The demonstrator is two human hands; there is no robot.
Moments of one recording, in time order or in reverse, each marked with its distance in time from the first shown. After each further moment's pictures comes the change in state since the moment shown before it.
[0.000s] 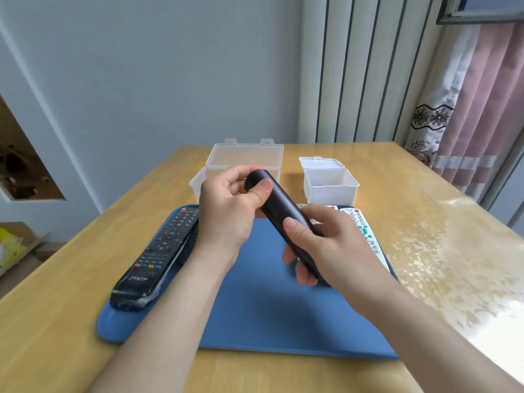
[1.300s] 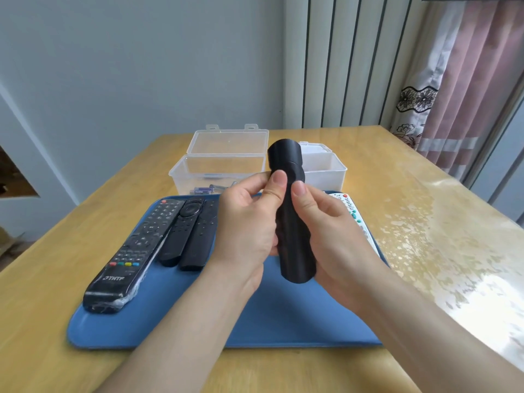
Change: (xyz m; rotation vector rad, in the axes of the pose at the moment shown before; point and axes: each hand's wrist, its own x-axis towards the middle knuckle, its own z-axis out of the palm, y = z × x) left_hand -0.037 0.000 0.034 -0.155 -0.161 -0.253; right_hand 0.003 0.004 0.004 0.513 -0.029 0.032
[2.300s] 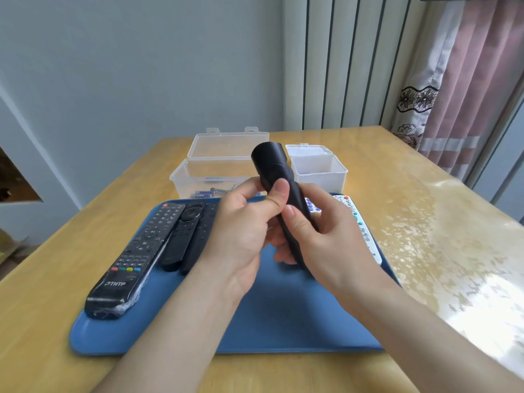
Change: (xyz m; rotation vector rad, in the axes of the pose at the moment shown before) left_hand 0.009 -0.003 -0.011 -0.062 -0.086 -0.044; right_hand 0.001 0.008 -0.007 -0.405 0.105 -0.186
